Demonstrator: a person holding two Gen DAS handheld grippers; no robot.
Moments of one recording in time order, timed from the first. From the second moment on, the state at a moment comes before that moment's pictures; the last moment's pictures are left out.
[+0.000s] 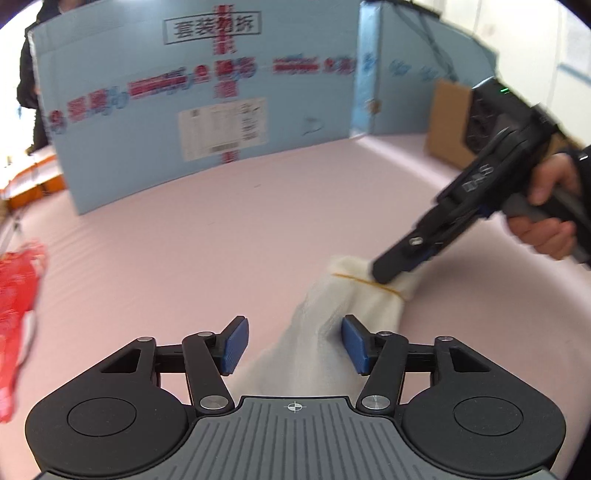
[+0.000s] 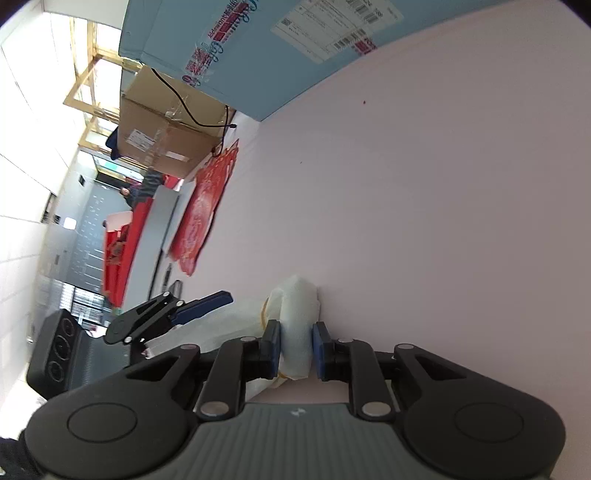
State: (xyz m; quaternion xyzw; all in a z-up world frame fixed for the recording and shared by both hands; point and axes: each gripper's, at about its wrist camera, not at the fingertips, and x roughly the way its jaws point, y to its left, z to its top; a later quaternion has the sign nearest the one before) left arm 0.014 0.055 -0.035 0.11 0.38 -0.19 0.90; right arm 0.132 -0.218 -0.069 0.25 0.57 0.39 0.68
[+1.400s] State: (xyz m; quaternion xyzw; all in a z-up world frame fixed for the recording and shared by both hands) left arm -0.031 -0.035 -0.035 0.11 0.43 0.00 0.90; right arm 0.072 -0.172 -0.102 0.29 0.60 0.34 0.67
